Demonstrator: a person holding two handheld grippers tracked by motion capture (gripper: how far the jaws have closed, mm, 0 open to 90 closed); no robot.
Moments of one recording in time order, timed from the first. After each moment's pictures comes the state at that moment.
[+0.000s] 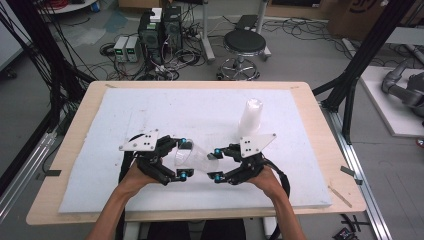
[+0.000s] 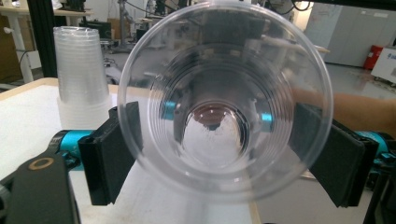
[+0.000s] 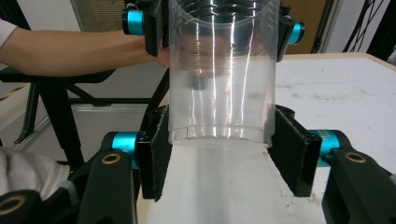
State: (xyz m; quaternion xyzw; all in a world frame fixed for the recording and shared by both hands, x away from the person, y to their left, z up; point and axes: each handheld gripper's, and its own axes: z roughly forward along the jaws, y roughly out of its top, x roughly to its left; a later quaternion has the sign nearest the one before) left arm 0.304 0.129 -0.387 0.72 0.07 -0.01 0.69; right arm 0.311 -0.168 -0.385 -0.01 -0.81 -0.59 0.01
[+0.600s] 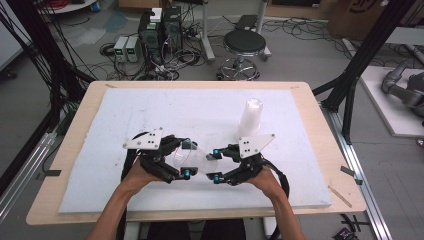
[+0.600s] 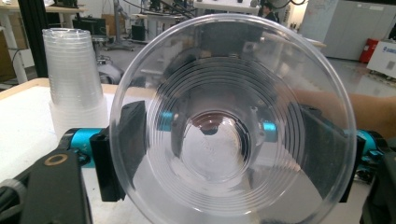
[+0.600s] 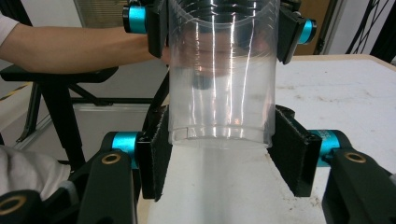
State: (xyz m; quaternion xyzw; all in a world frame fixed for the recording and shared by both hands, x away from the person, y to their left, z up) left arm 0.306 0.122 -0.383 0.73 0.06 -0.01 0.68; right arm 0.311 -0.166 -0.386 -0.01 -0.81 -0.59 0.01
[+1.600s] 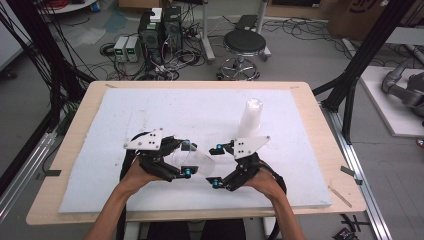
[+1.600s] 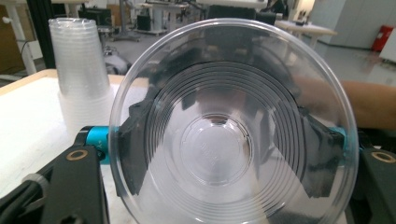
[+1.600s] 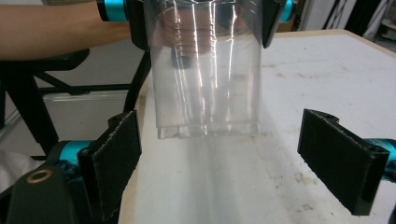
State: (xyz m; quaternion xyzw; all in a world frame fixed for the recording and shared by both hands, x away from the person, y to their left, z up) left arm 0.306 0.126 -0.381 0.75 0.07 0.00 0.66; right arm 0.305 -0.160 -0.388 -0.05 -0.83 -0.55 -0.02
